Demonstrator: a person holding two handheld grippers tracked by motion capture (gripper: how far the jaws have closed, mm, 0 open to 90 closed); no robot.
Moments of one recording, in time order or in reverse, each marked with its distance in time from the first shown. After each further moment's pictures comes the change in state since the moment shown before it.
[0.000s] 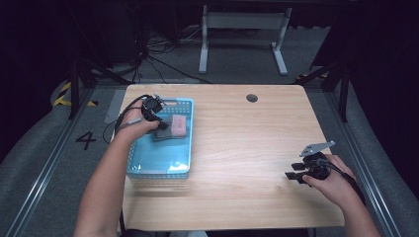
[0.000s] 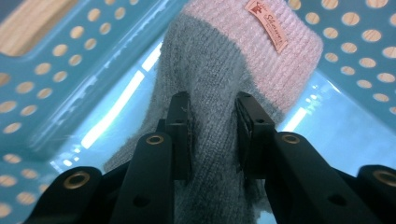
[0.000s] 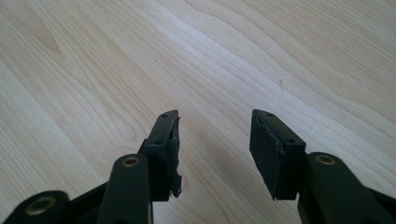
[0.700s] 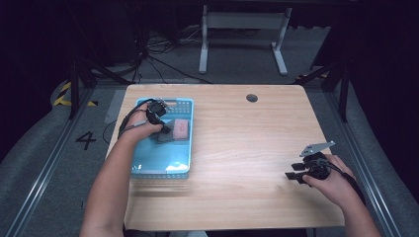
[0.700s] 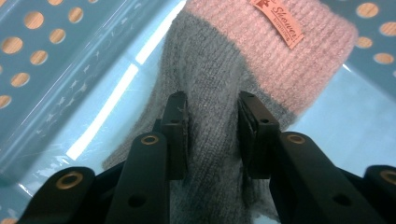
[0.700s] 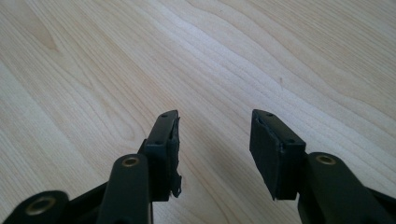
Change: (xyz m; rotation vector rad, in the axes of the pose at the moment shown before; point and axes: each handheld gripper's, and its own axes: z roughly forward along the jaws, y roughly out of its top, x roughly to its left) left arm 0.004 0.001 0.025 0.045 -0.009 0.039; right arm -0.002 -0.001 0.002 0.004 0.004 0.005
